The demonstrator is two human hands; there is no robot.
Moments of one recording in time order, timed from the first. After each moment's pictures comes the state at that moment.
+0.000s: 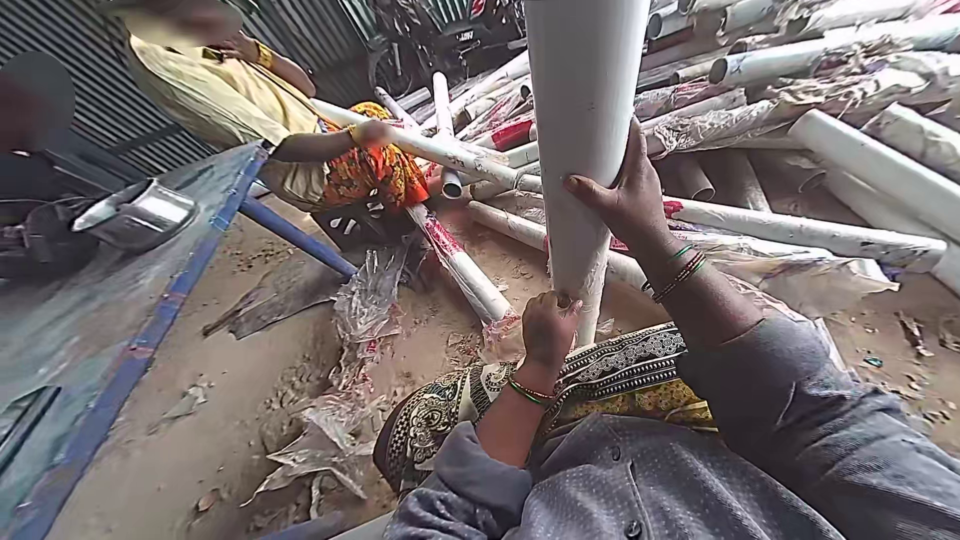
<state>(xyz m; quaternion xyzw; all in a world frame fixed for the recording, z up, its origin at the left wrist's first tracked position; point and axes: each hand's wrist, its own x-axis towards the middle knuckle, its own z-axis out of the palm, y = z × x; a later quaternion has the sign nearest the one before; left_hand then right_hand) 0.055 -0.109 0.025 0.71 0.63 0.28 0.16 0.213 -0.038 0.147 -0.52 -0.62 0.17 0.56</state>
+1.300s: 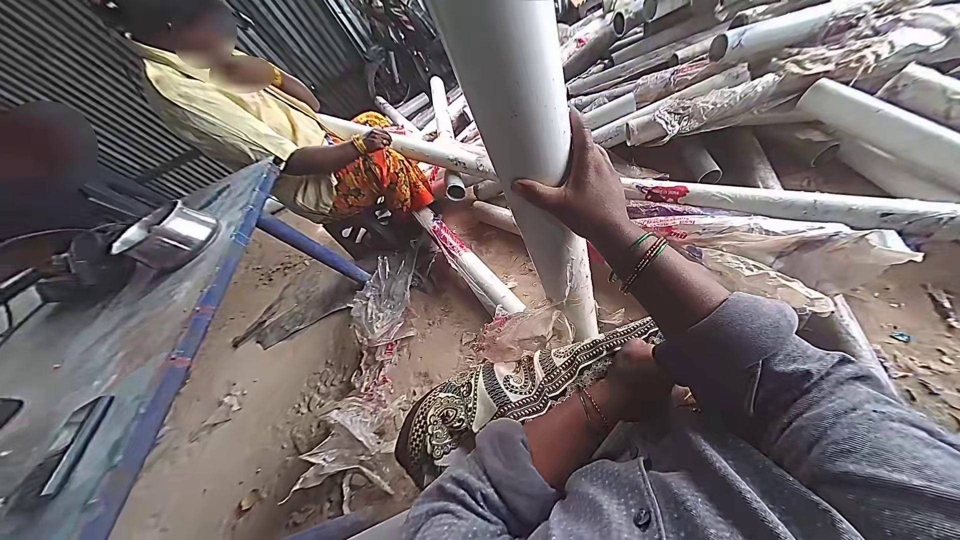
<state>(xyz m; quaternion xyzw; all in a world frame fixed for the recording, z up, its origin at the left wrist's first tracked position) 0.102 -0.189 0.037 0.93 0.29 0.09 0.22 0.166 -0.047 0.164 -0.54 -0.65 0.15 0.51</state>
